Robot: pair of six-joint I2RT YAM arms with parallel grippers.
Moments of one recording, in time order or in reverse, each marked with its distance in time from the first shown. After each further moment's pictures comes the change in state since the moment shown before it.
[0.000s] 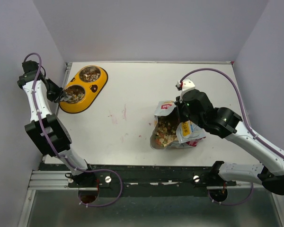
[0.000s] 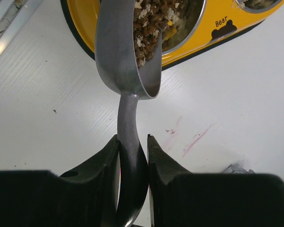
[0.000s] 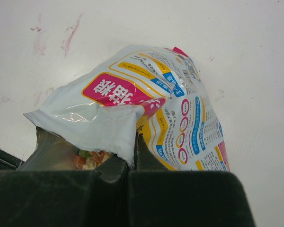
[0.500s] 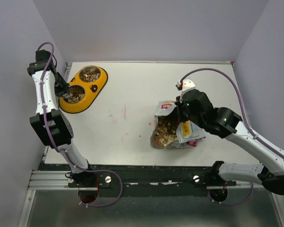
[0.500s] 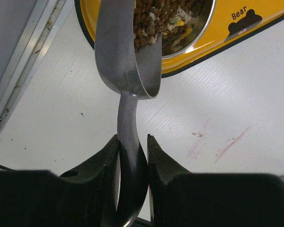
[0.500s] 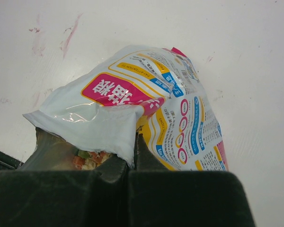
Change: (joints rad) left arm -0.133 0.109 0.217 -0.149 -0.228 0.086; right arm 0.002 0.000 0.000 0.000 0.010 0.000
